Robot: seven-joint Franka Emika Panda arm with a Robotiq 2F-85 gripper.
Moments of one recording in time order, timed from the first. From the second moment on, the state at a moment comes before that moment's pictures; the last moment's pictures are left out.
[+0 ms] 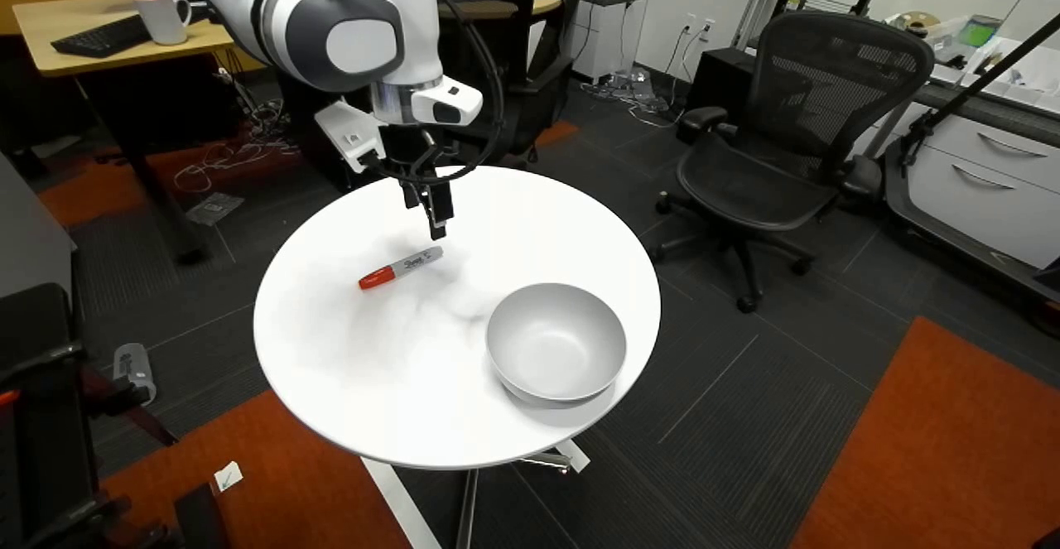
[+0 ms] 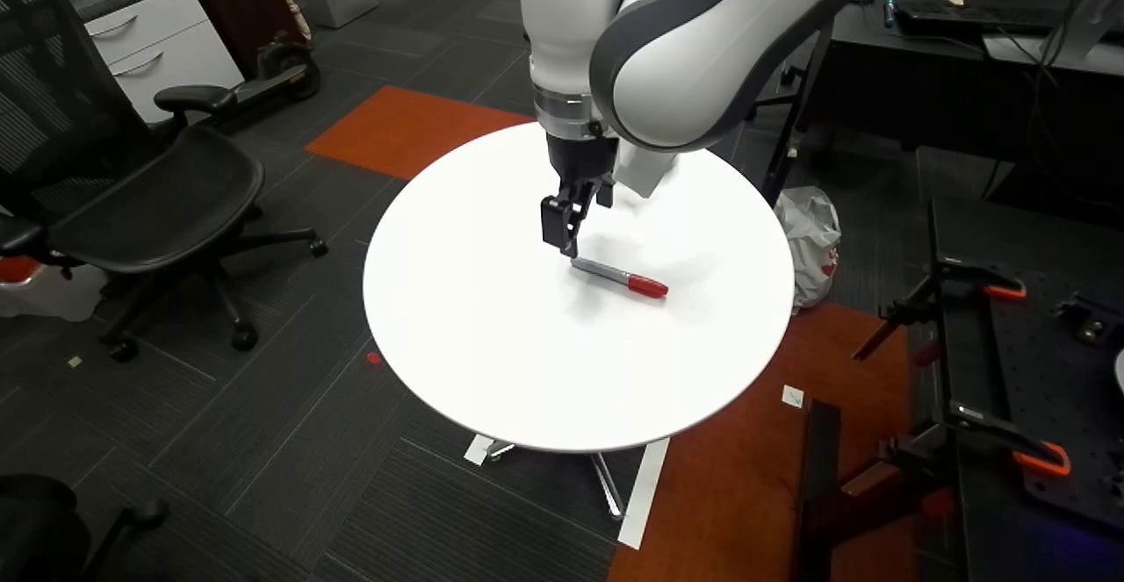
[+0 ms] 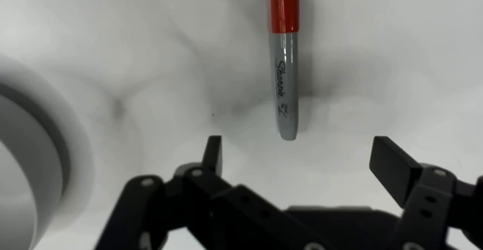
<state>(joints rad) 0.09 0.58 -0.05 -1.91 -0.07 2.48 0.22</state>
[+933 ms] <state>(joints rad) 0.07 0.65 -0.05 -1.91 -0.07 2.58 0.21</state>
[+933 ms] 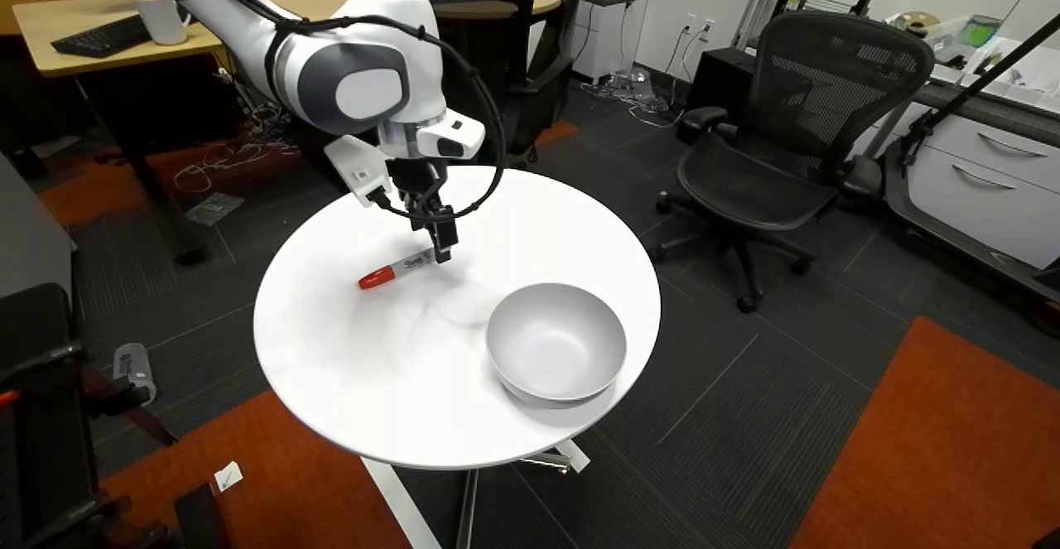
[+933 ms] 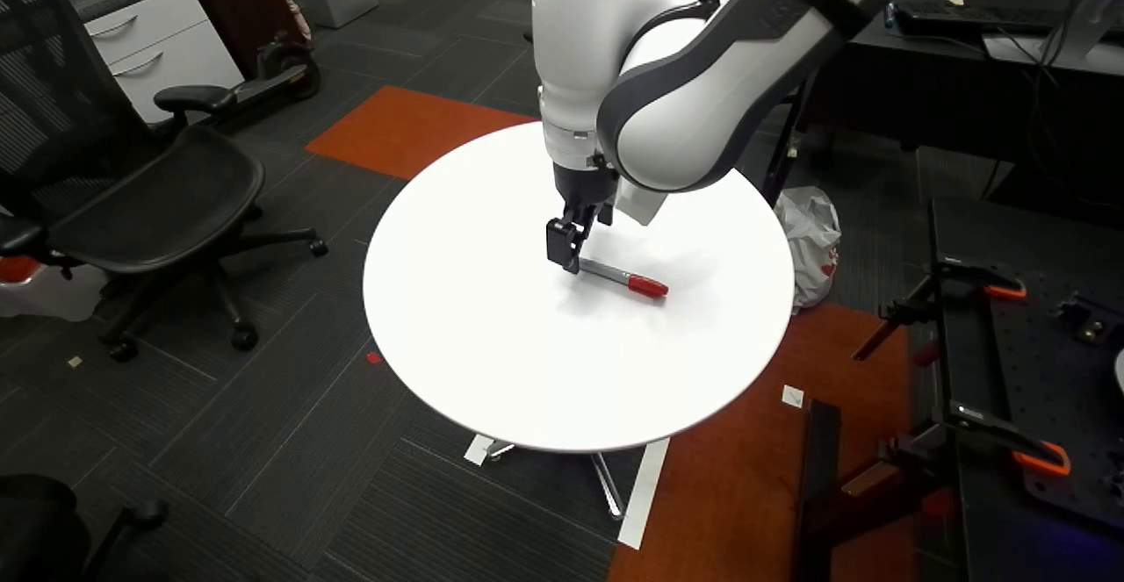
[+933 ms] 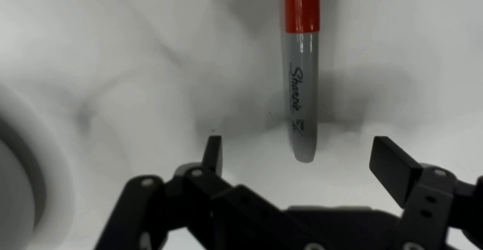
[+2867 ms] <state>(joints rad) 0.03 0.56 -0.04 -1.91 0.00 2.59 0.17</state>
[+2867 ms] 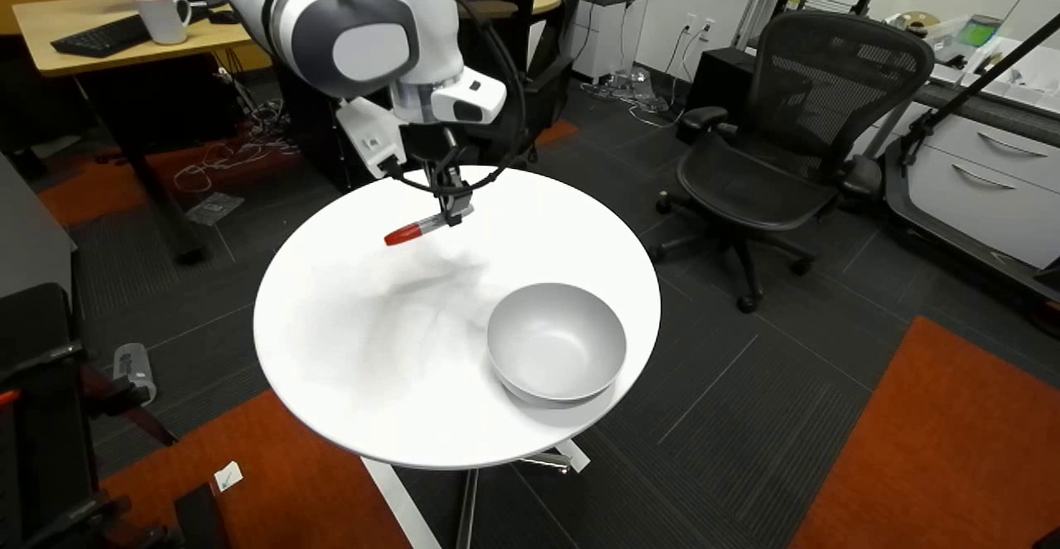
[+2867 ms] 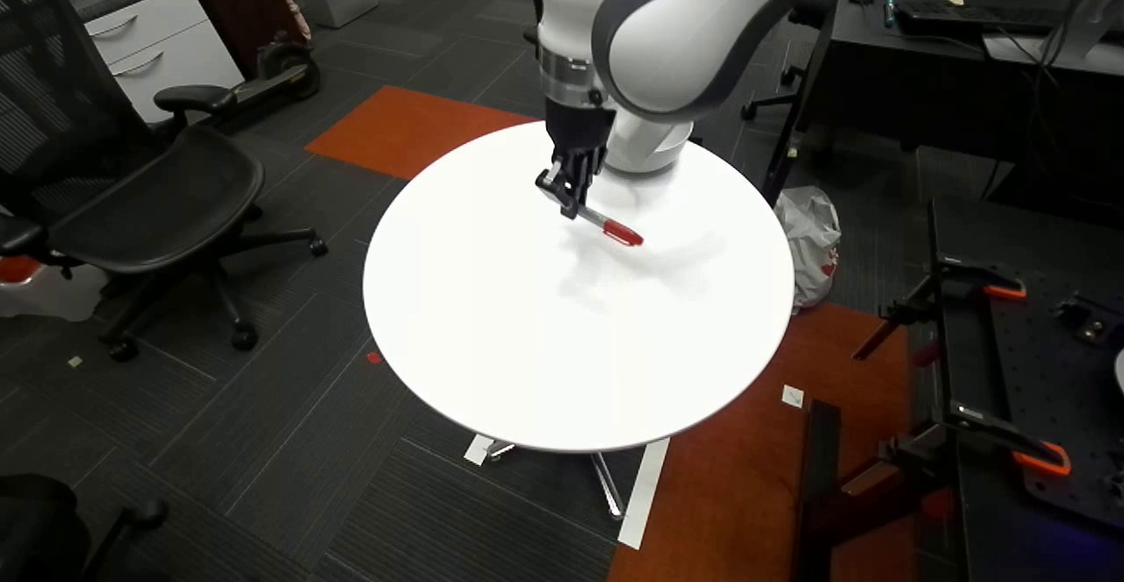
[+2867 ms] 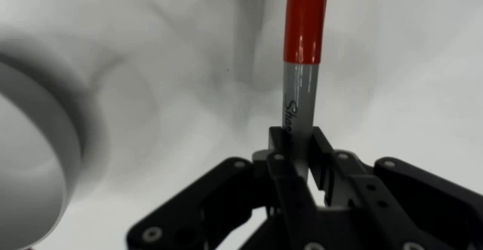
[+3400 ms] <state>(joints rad) -0.06 0.41 -0.11 -1.88 0.11 2.57 0.25</state>
